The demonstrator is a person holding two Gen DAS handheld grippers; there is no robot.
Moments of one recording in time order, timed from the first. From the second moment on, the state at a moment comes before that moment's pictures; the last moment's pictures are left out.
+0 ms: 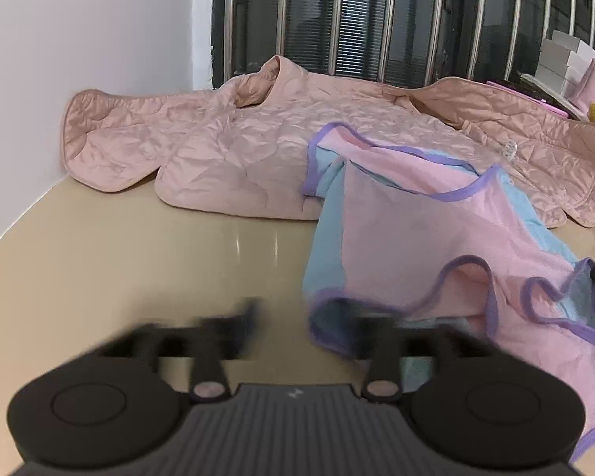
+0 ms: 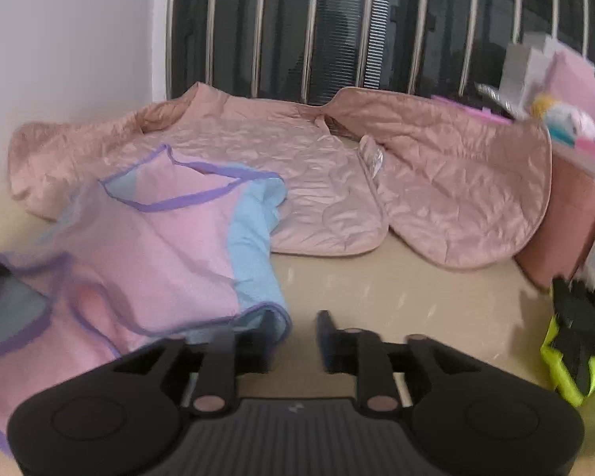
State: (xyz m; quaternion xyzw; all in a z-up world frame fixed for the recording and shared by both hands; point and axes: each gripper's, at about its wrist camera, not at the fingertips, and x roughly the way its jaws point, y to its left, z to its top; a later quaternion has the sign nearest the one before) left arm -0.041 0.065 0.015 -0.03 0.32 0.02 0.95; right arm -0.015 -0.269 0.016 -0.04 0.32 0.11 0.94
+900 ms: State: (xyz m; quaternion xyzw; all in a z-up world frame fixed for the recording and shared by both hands) left arm -0.029 0.065 0.061 -0.06 0.29 0.02 0.96; right arm -0.032 -0.259 0.058 -0.05 0.28 0.13 0.95
